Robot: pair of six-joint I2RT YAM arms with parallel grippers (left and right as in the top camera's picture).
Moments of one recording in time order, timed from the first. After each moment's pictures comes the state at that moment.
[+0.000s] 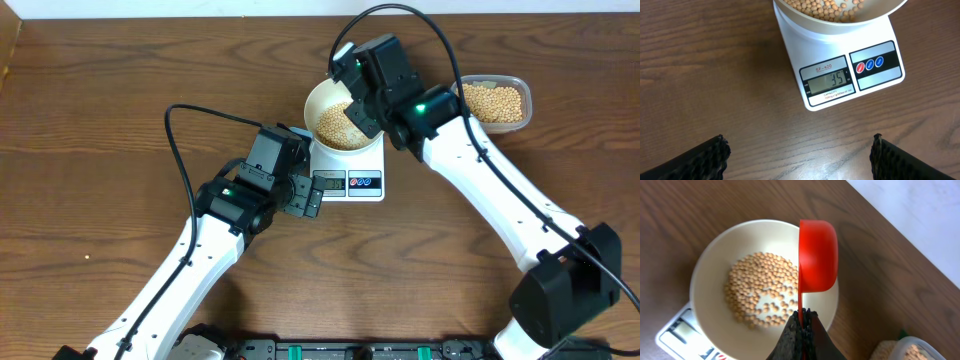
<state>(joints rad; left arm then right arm) -0.47 1.30 0.99 -0.71 0.00 -0.12 0.55 1.80 1.61 -0.65 0.10 -0.30</state>
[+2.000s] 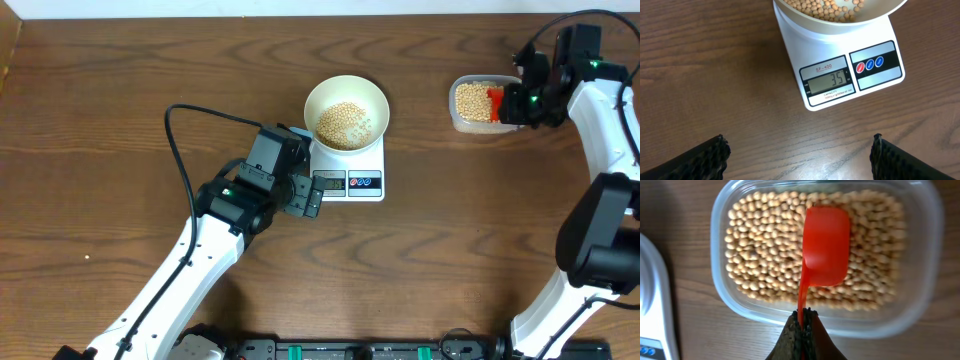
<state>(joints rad) -0.47 1.30 0.99 -0.71 0.00 -0.12 -0.17 1.99 1.62 -0.88 -0.31 -0.12</state>
